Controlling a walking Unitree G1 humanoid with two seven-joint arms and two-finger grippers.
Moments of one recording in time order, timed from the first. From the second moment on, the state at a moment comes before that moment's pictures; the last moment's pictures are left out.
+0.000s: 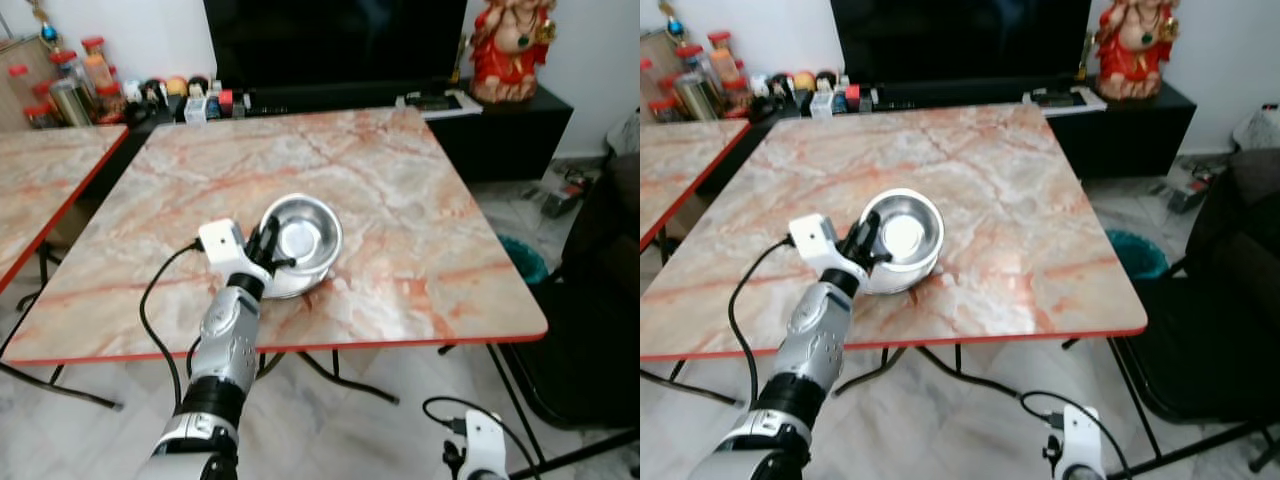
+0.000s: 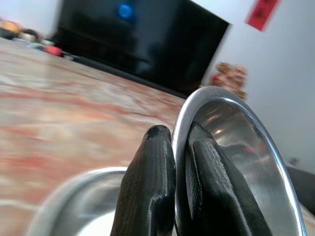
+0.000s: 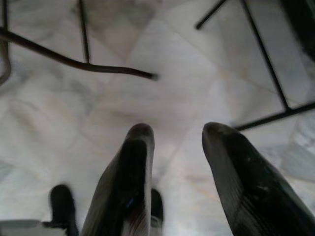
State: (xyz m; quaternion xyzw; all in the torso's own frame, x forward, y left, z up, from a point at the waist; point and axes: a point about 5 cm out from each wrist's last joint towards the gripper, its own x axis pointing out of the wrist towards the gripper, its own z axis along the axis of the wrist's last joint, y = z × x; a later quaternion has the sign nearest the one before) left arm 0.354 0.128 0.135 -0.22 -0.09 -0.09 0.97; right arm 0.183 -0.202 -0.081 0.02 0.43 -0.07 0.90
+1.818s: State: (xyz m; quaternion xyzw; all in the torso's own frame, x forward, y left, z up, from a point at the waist) left arm 0.385 0.089 0.152 -0.28 0.10 -0.11 0.95; right arm 0.131 -0.198 -0.102 0.04 0.48 -0.11 0.87
